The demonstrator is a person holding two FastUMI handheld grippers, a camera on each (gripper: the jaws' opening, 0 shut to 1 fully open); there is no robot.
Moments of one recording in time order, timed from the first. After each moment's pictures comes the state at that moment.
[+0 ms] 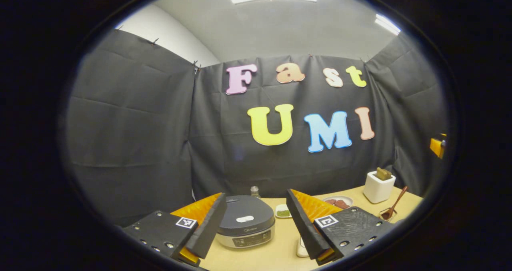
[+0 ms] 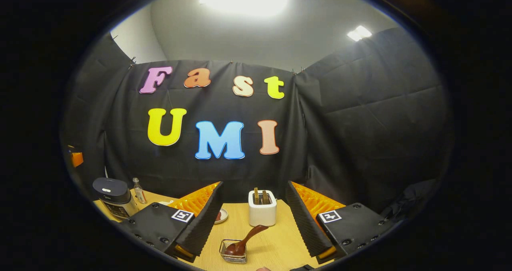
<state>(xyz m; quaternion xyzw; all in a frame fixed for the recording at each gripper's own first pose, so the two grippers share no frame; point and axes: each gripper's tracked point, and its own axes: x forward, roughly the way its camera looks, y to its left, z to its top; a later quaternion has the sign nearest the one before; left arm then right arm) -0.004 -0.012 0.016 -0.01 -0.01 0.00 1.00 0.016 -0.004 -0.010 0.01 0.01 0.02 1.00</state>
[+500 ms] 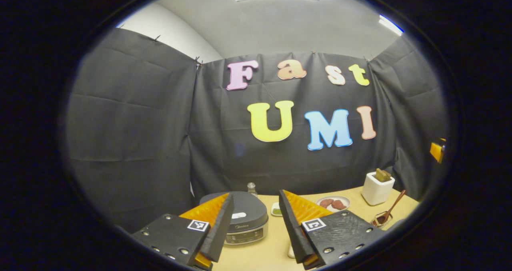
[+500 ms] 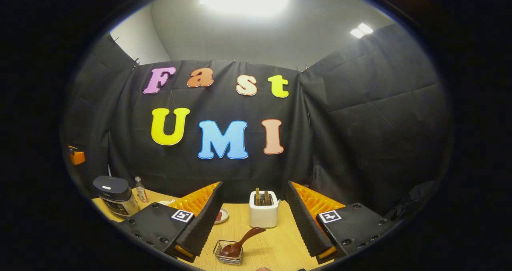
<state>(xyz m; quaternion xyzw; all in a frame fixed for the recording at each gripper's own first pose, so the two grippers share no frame) -0.002 -0.039 0.010 -0.01 0.01 0.01 1.00 0.034 -0.018 -0.021 0.02 0.02 0.05 1.00</state>
